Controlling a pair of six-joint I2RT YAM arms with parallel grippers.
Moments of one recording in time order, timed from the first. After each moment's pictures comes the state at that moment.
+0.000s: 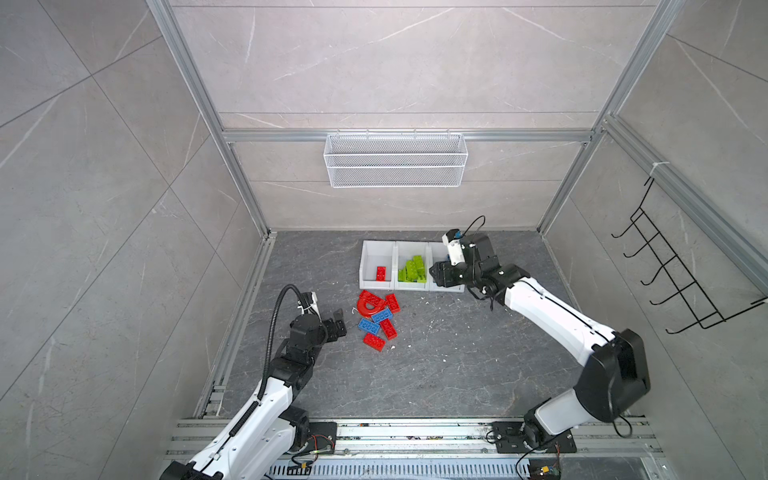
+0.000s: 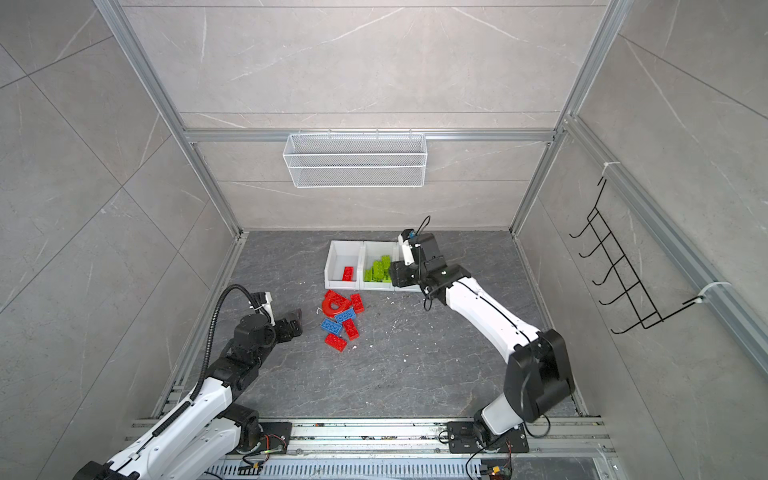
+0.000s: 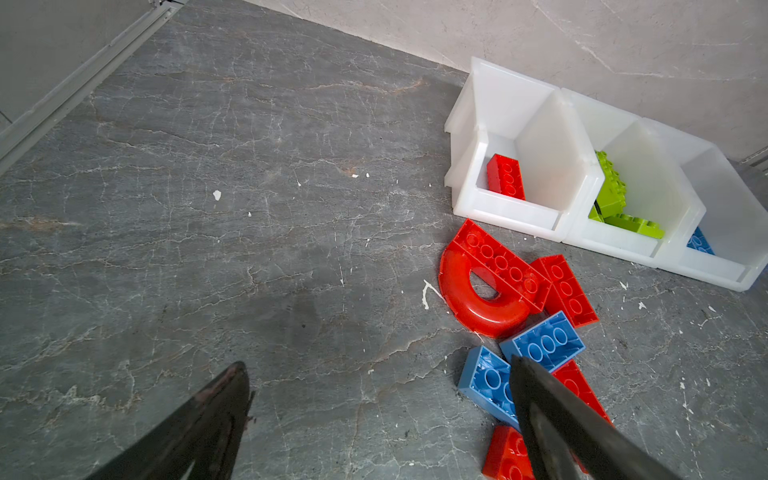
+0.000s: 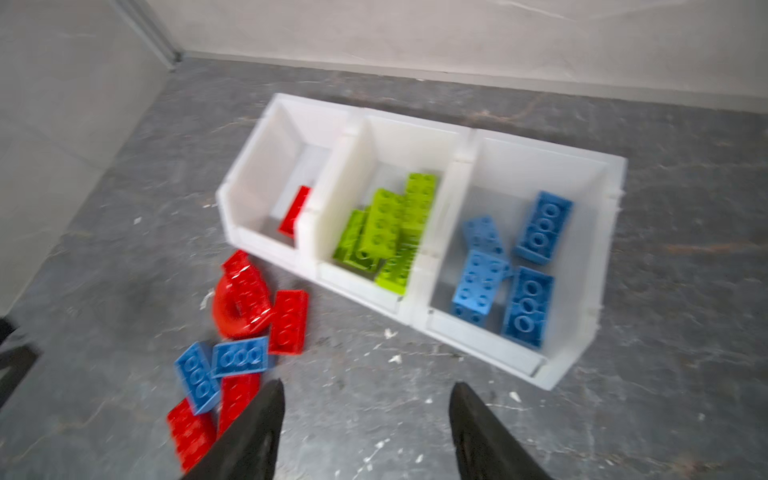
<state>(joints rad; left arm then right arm) -0.34 0.80 0.35 -0.07 -0.20 -0.38 0.53 1.51 1.26 -0.42 -0.07 0.21</state>
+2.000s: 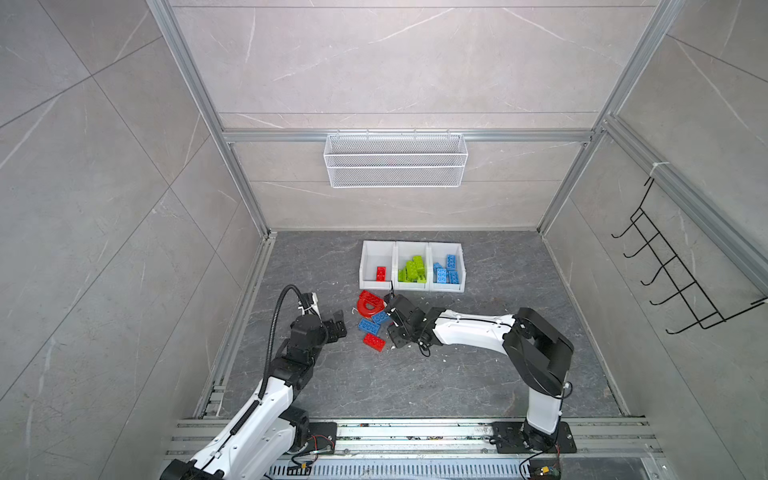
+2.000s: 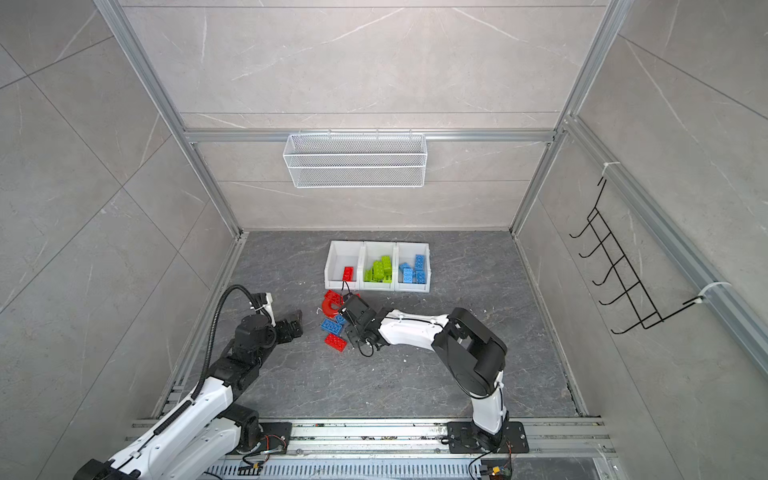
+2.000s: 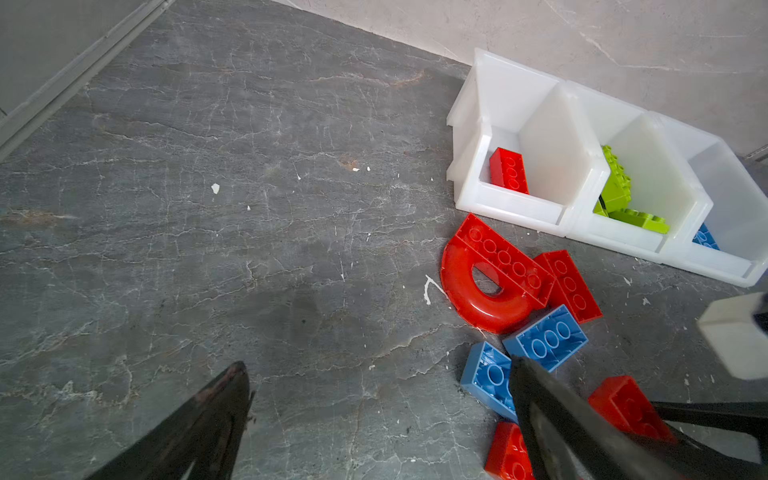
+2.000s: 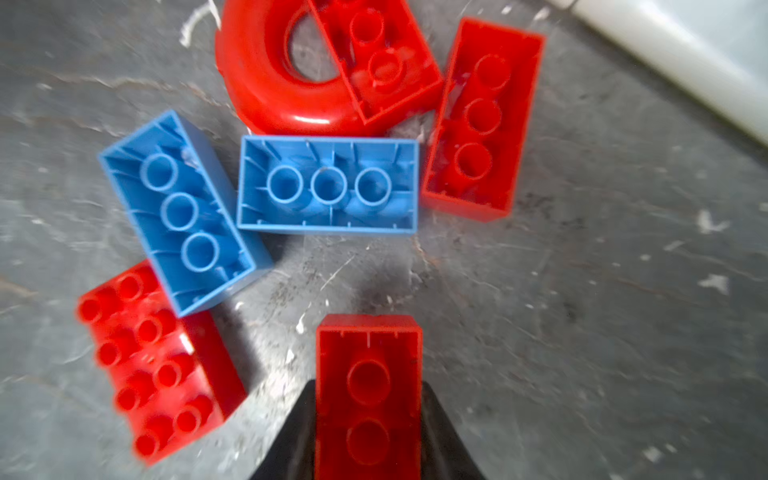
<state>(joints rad) -0.34 0.81 0.35 -0.06 -0.20 -0.39 0.93 1.88 1.19 -0.35 0.16 0.31</state>
